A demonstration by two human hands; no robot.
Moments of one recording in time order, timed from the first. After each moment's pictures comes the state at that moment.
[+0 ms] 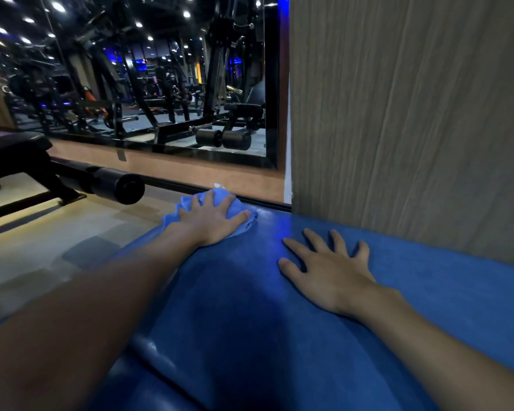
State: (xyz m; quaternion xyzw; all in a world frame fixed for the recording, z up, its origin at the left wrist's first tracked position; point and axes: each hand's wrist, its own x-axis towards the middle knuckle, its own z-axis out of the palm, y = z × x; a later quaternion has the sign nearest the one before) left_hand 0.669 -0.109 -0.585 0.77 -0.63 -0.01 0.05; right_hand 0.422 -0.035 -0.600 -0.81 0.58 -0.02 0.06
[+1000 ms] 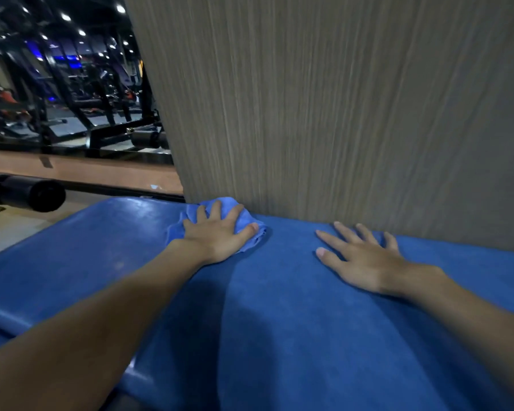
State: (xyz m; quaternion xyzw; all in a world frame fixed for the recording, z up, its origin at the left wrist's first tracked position) left_hand 0.423 -0.038 -0.589 0.69 -0.72 -0.02 0.06; right_hand 0.154 0.024 -0.584 -0.73 0.68 0.01 0.07
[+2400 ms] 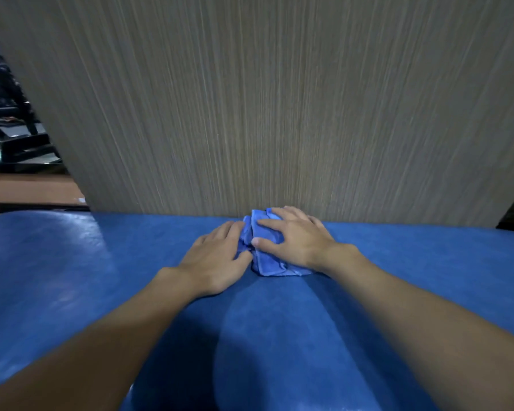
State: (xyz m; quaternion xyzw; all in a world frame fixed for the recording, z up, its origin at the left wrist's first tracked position) left_hand 0.241 0.064 -0.579 0.52 -0.84 -0.08 0.13; right_hand 0.050 0.062 -0.576 -0.77 0.63 -0.13 0.04
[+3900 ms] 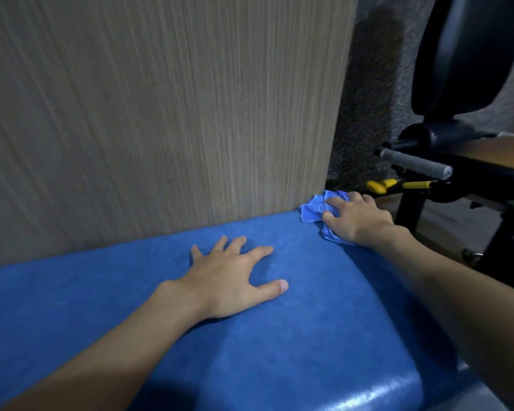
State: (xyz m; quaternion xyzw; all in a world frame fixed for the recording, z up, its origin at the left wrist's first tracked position) left_hand 0.001 0.125 -0.579 0.35 -0.94 -0.06 -0.04; right_hand -0.275 0.181 -0.576 -0.44 0.89 -0.09 0.01
